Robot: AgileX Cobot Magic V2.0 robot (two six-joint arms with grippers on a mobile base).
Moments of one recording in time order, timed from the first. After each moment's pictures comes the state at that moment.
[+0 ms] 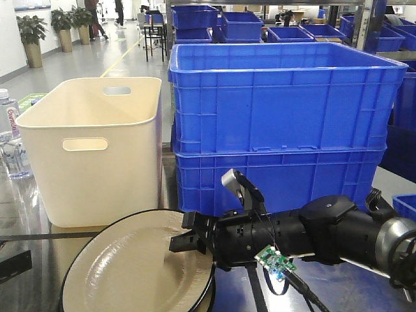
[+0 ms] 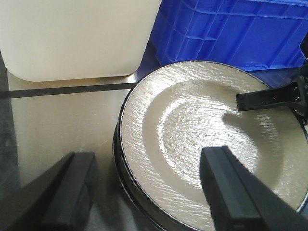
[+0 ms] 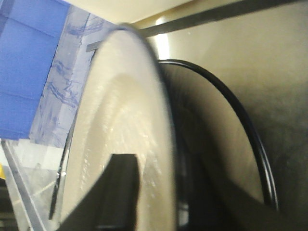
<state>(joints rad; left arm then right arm) 0.09 0.86 -0.72 -0.91 0.59 0.74 0.41 1.83 -1.30 1.33 0.66 -0.69</state>
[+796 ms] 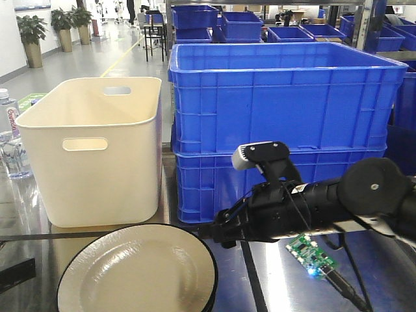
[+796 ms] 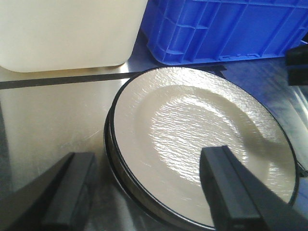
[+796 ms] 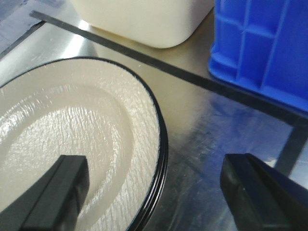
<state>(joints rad) 0.09 0.86 -0.72 -0.91 0.63 0.74 0.41 1.59 -1.30 0.68 0.56 -0.63</state>
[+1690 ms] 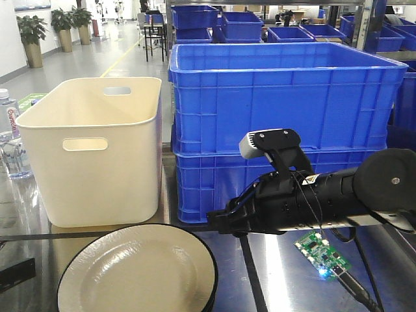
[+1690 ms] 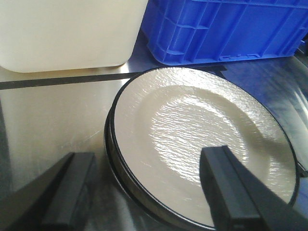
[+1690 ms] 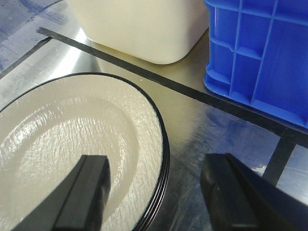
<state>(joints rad) 0.09 0.86 -0.72 -0.90 0.63 0.74 0.41 1.55 -1.30 0.66 0.56 -0.62</state>
